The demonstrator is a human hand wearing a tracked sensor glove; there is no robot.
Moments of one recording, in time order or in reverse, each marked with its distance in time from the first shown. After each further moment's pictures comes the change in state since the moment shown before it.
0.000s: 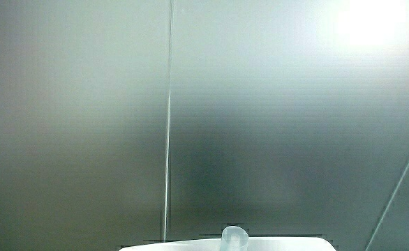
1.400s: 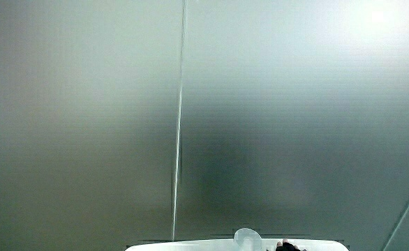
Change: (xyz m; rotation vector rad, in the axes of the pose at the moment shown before) arm -0.036 0.063 0.004 0.048 0.140 -0.088
